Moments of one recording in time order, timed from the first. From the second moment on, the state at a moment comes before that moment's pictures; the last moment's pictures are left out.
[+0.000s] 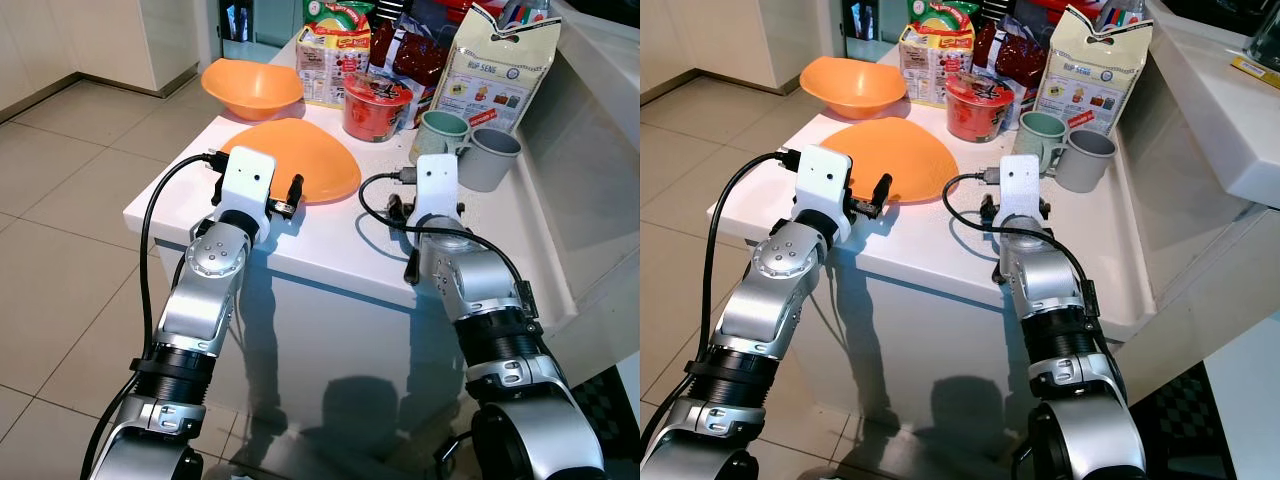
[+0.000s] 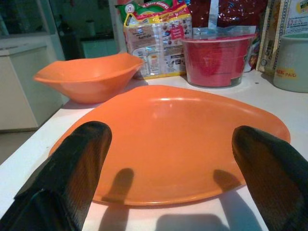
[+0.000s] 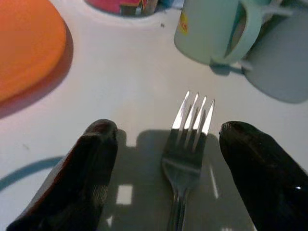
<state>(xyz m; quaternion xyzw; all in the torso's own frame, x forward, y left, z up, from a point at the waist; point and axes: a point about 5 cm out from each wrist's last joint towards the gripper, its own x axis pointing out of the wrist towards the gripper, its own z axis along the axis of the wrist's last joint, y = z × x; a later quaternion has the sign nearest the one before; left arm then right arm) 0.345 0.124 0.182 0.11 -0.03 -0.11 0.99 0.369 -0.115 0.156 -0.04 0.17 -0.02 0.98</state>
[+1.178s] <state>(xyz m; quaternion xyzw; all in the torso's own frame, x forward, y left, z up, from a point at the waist) 0.345 0.123 0.181 0.12 -0.03 -0.12 0.99 0.368 -0.115 0.153 -0.05 0.18 -0.03 0.98</state>
